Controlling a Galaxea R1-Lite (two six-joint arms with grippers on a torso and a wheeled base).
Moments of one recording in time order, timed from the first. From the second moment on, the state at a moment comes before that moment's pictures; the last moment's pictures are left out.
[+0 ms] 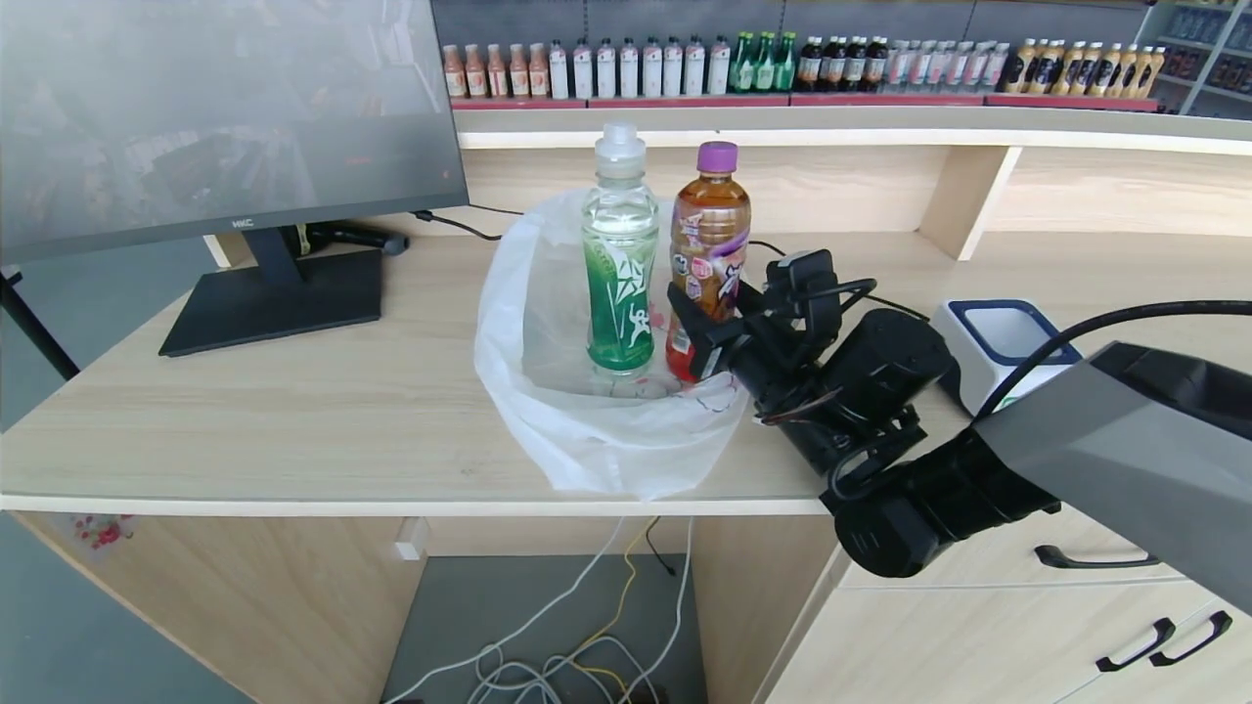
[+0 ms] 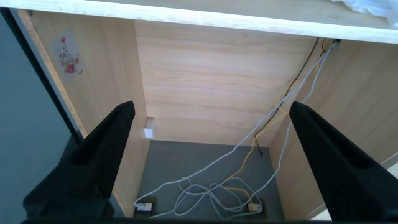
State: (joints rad) left arm 0.00 0.00 0.00 0.00 0.00 0.00; right arm 0.55 2.21 -1.12 -1.51 0.01 -0.12
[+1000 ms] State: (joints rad) left arm 0.00 0.00 0.00 0.00 0.00 0.00; right arm 0.54 2.16 -1.01 -1.55 0.01 -0.11
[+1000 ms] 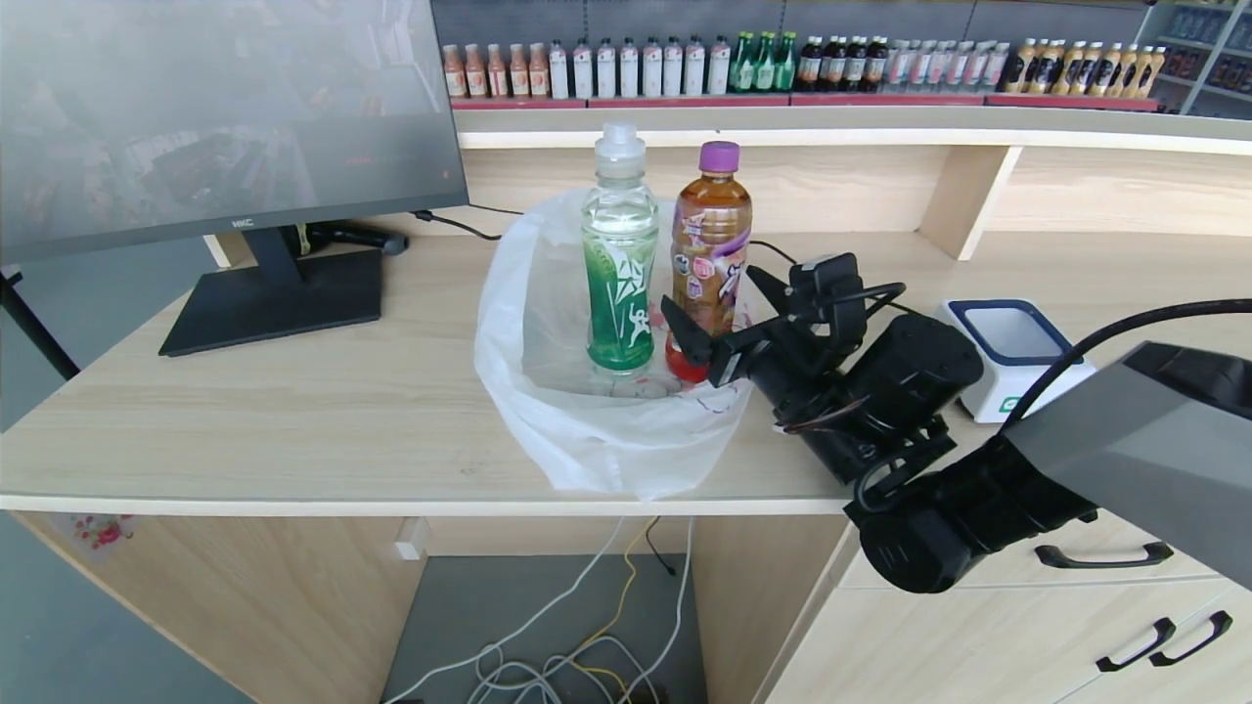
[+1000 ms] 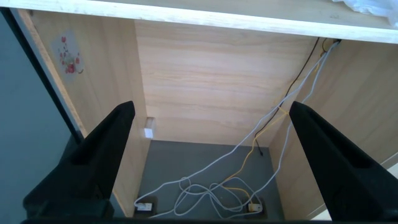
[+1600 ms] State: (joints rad) left arm 0.00 0.00 0.00 0.00 0.00 0.00; right arm 0.56 1.73 -0.61 -1.57 0.01 -0.08
